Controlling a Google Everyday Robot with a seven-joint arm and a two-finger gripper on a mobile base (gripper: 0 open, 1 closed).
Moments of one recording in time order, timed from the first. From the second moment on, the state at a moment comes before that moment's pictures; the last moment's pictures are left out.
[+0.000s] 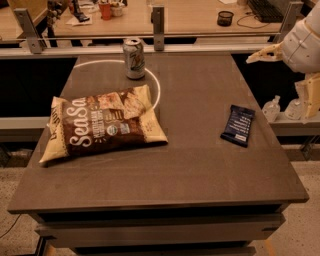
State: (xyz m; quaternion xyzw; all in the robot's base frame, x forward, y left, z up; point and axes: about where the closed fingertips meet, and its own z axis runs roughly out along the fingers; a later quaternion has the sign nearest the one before) arm 0.538 -0.265 0.928 -0.83 0.54 -0.04 0.13
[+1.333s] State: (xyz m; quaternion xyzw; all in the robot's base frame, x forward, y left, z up) arm 0.512 -0.259 0.896 -0.89 0.44 -0.05 0.09
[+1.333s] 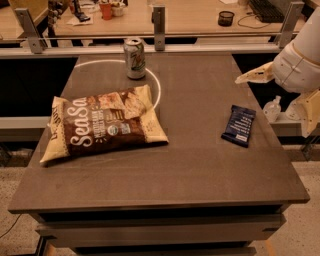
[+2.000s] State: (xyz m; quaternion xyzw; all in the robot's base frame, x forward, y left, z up) arm 0.507 -0.220 0.891 -0.94 0.31 -0.01 0.11
